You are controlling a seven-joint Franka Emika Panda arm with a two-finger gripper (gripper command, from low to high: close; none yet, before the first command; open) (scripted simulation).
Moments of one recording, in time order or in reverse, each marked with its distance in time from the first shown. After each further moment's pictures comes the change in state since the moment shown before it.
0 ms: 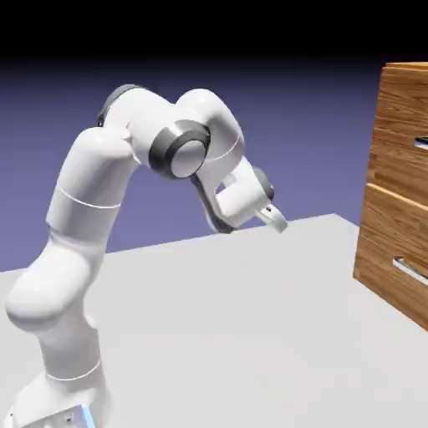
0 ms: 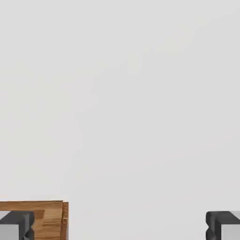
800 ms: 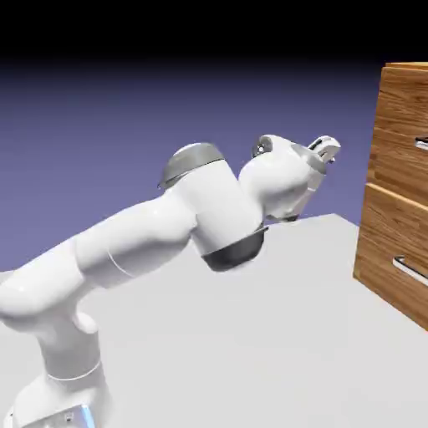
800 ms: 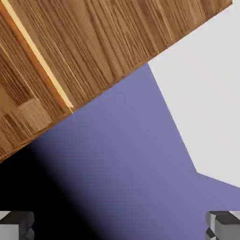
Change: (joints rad) arm -0.299 0.591 0.515 0.421 -0.794 -0.111 -1.044
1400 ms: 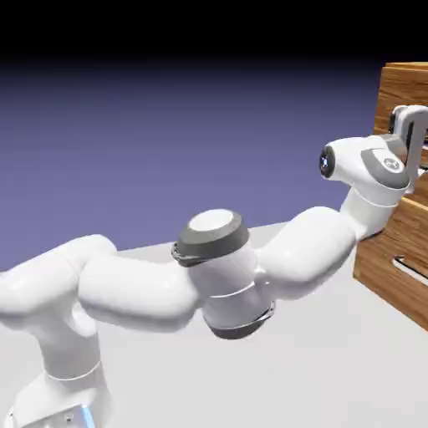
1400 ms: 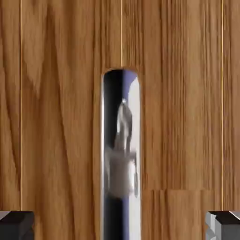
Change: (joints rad) arm -0.067 0.329 0.270 0.371 -0.391 -0.012 -0.627
